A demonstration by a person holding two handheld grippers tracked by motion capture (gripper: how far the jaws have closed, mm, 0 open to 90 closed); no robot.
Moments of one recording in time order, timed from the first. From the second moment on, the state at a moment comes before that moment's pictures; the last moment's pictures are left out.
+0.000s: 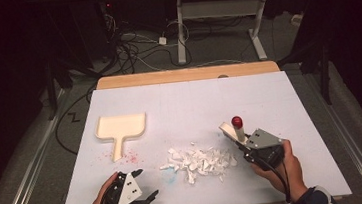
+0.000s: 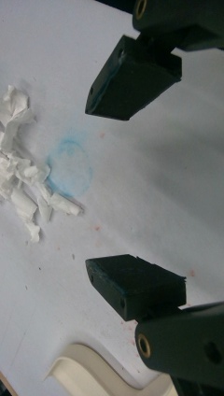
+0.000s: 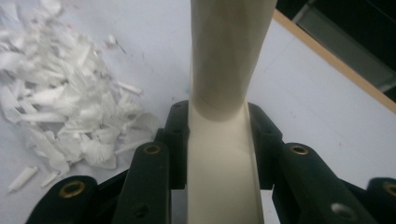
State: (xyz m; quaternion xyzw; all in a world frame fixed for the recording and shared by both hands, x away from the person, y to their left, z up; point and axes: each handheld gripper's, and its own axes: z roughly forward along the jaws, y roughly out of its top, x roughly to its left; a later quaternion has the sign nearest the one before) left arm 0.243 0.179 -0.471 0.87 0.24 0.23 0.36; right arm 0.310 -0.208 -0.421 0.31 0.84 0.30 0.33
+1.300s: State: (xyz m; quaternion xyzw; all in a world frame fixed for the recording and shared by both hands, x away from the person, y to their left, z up) left arm 0.243 0.180 -0.472 0.87 0.24 0.23 0.36; right arm 0.288 -0.218 -0.395 0.30 0.83 0.40 0.24
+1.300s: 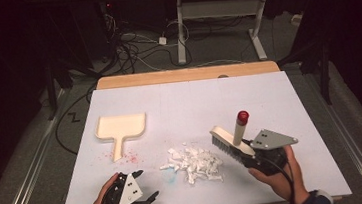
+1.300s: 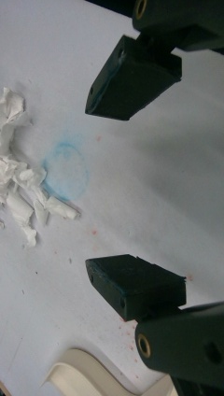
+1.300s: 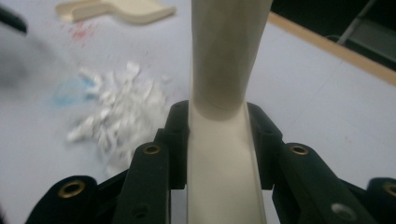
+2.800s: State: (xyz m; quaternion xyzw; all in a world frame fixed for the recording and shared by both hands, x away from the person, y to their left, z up) left arm 0.243 0.179 -0.473 0.88 0.24 0.23 0.35; right arm 0.251 -0.245 -0.397 0.21 0.88 0.39 0.18
